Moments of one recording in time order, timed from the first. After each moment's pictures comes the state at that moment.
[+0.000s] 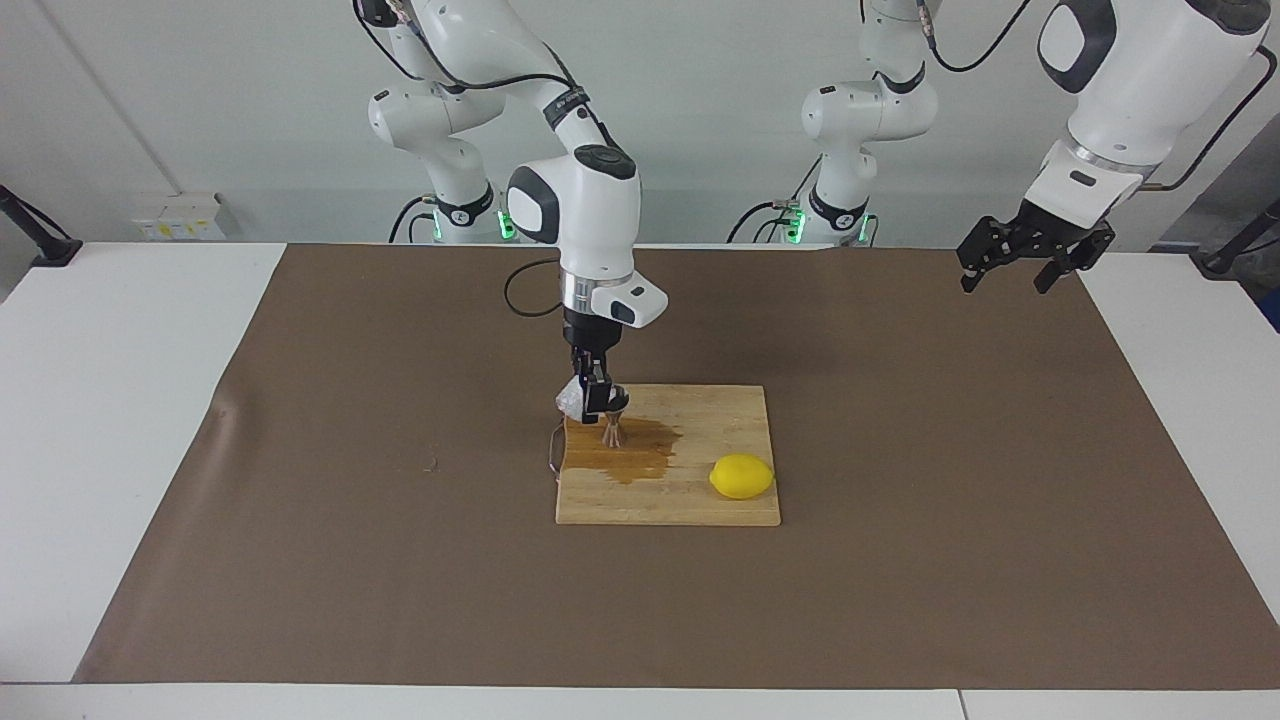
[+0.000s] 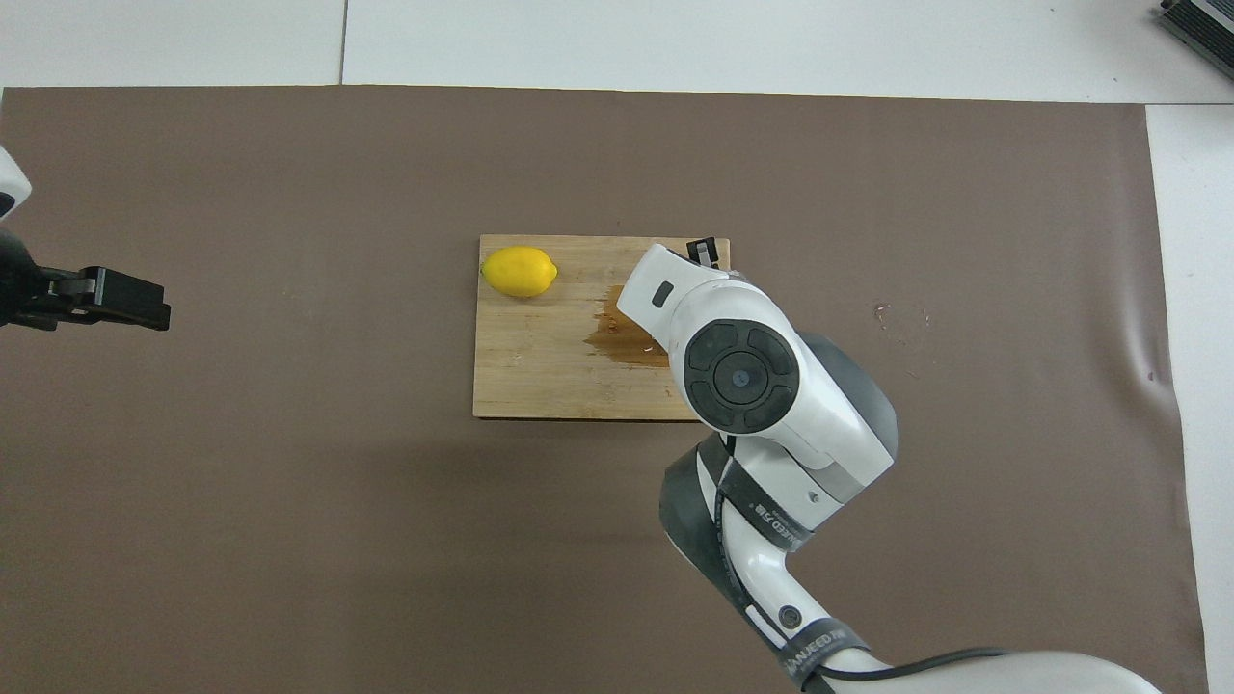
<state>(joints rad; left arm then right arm) 0.02 -0.02 -0.08 -1.62 -0.02 1.60 0.01 0.52 0.23 -0.01 -1.86 -0.38 2.33 -1.04</state>
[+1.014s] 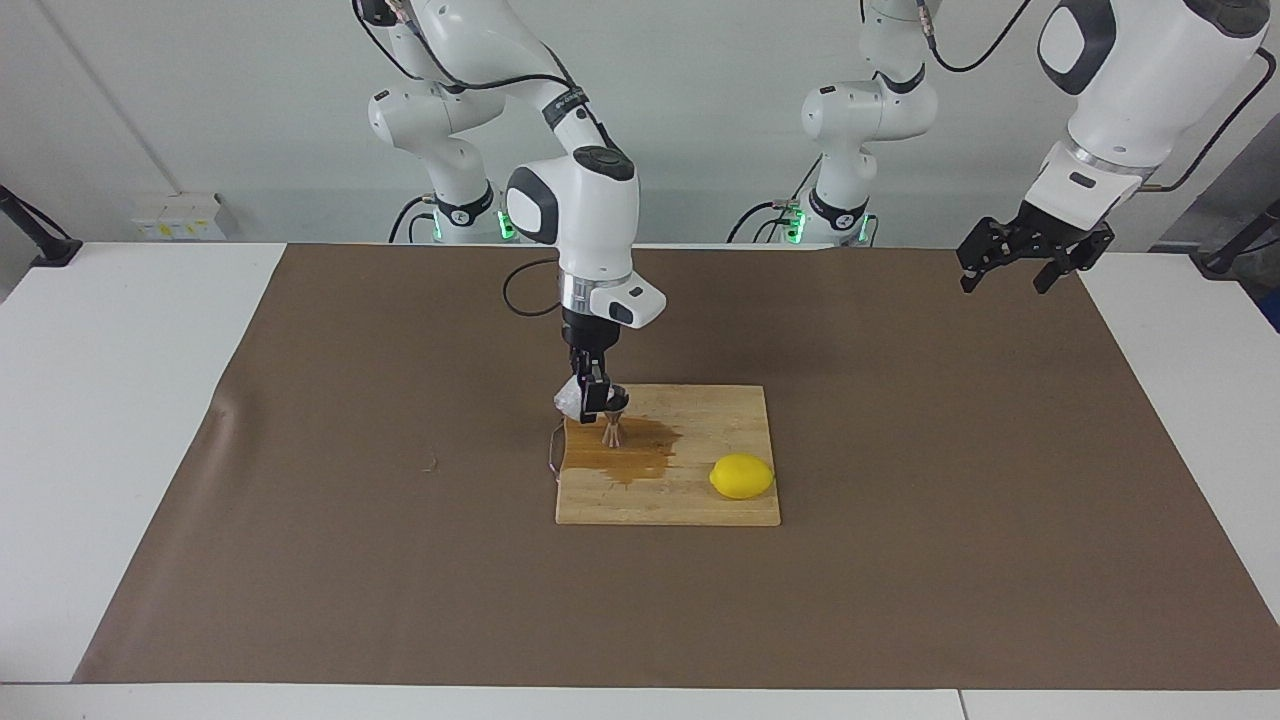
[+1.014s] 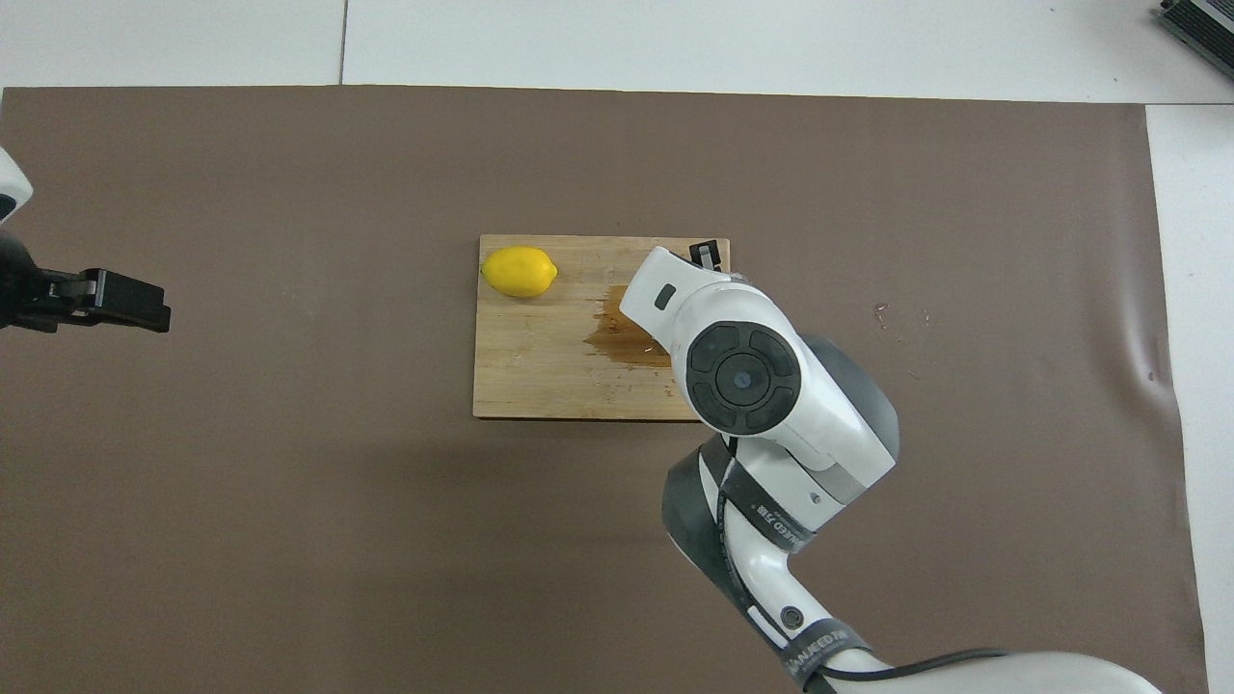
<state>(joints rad) 0.02 -0.02 -0.08 -1.63 -0.02 1.60 0.01 0.52 0.23 -0.01 -1.87 -0.38 2.33 -1.04</state>
